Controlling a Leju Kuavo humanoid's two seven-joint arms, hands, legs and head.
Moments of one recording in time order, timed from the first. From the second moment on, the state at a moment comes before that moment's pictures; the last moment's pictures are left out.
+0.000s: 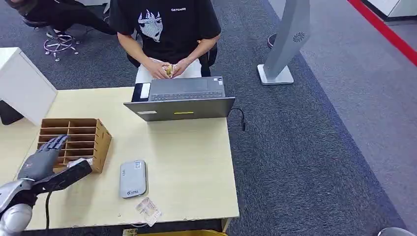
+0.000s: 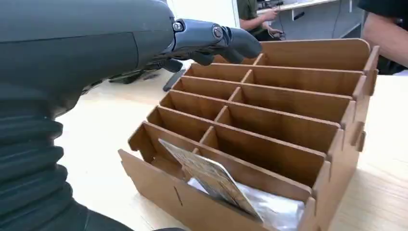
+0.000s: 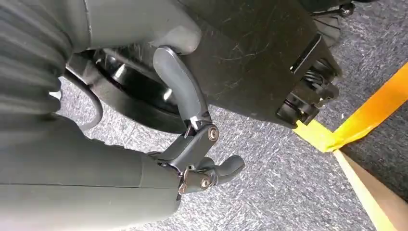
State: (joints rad) left arm -0.22 0.56 -0.30 -1.33 -0.72 -0.11 0.06; right arm 0.06 -0.10 0.78 -0.67 -0.01 -0.47 0.29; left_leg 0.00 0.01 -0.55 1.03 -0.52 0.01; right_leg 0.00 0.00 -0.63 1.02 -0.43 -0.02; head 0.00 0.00
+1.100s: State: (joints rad) left arm -0.23 0.54 -0.33 -1.29 -0.77 -0.11 0.12; right arm 0.08 -0.11 0.79 -0.74 -0.03 -0.49 0.33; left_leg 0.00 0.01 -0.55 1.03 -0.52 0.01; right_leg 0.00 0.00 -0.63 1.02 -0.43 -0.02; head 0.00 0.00
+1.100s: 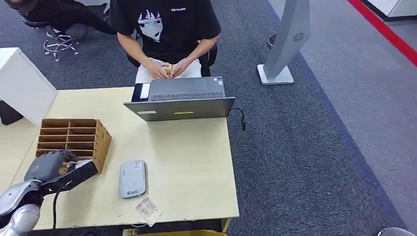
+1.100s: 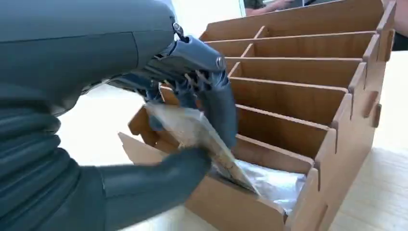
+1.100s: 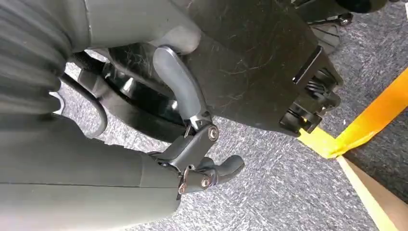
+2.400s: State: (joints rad) left arm -0.27 0.58 -0.19 -1.39 -0.85 0.05 0.15; right arm 0.09 -0.12 0.80 -0.76 -0.03 -0.50 0.35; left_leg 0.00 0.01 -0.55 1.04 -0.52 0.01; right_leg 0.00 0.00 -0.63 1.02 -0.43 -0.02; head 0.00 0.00
